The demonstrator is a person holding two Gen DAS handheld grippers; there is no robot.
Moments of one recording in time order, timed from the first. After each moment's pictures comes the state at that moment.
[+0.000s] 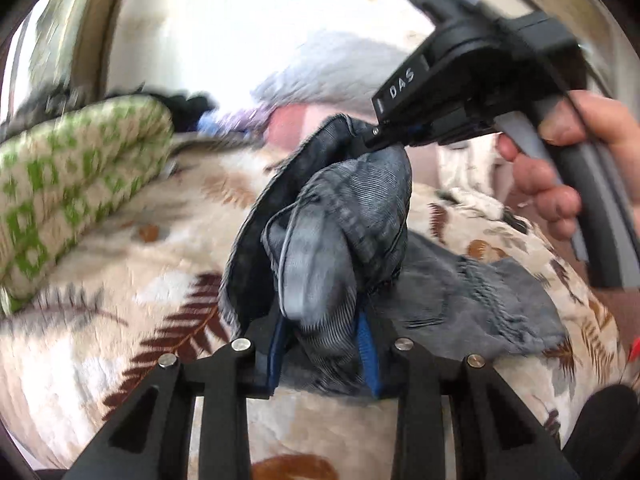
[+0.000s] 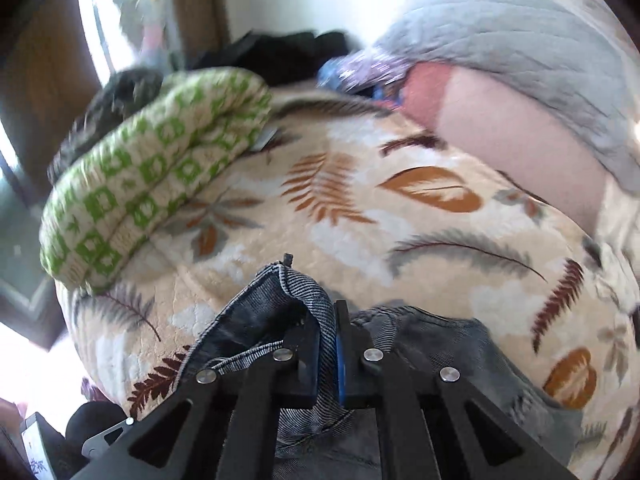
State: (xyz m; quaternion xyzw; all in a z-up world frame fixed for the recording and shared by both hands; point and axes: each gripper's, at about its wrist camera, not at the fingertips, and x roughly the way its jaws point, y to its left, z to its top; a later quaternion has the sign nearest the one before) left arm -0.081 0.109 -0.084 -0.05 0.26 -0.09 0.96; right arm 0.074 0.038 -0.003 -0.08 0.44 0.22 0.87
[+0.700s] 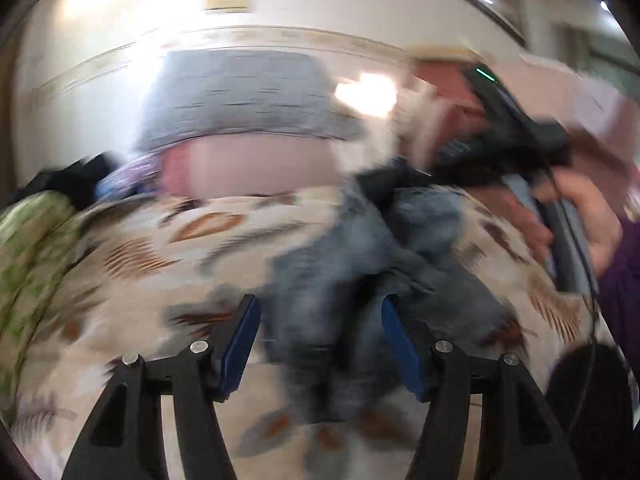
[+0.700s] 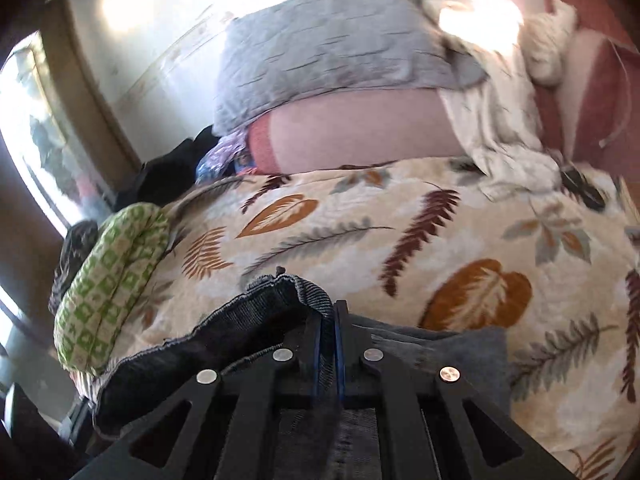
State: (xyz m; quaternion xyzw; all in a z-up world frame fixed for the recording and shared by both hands) left arm -0.066 -0.006 -0.045 0.06 0.25 -0.25 0.93; right arm 0.042 -0.215 -0.009 0.14 0.37 0.12 0.91
